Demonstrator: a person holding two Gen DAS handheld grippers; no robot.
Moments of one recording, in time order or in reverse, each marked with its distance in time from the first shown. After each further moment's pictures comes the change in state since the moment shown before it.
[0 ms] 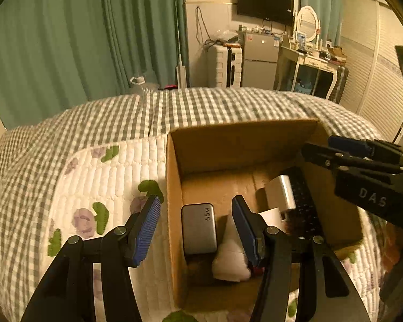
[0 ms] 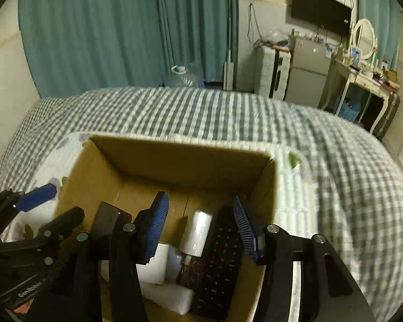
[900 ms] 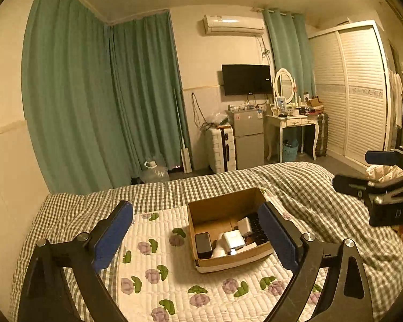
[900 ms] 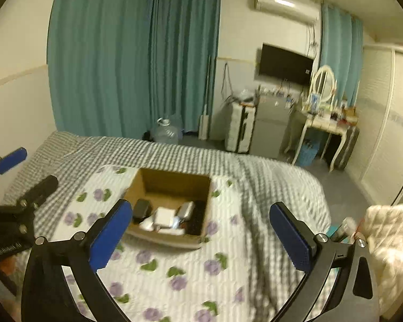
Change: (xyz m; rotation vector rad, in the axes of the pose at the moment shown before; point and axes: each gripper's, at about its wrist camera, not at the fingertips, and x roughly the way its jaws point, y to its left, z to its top) left arm -0.269 -0.006 -0.055 0.097 -0.451 0.041; right arm -0.315 0.035 -0.071 0.009 -0.264 -0.112
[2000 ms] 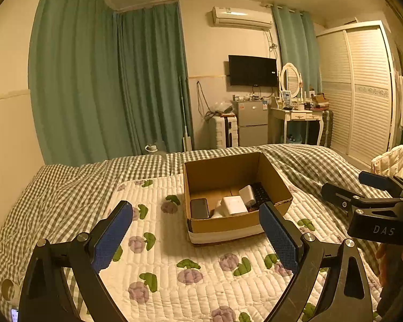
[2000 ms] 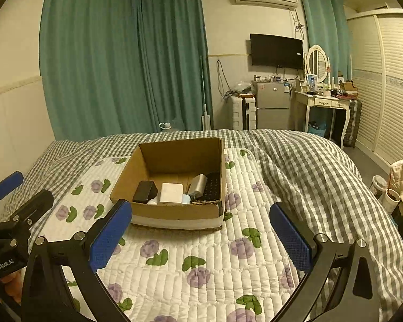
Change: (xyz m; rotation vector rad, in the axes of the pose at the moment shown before) left arm 0.028 -0.013 -0.097 -0.062 0.034 0.017; right arm 0.081 0.003 -0.117 0.116 -0.066 0.016
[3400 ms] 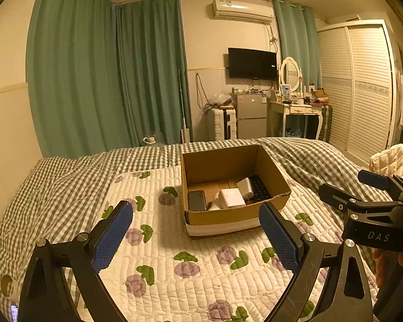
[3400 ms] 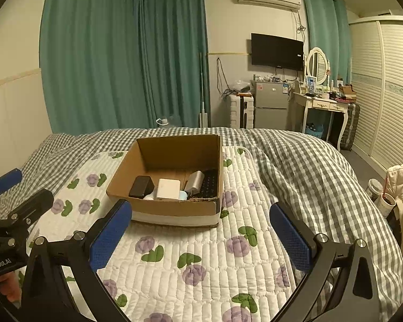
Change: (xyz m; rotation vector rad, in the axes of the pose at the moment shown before) left arm 0.003 -0.003 -0.001 -0.012 0.043 -0.007; right arm 0.005 0.006 -0.005 -0.023 0.022 -0.024
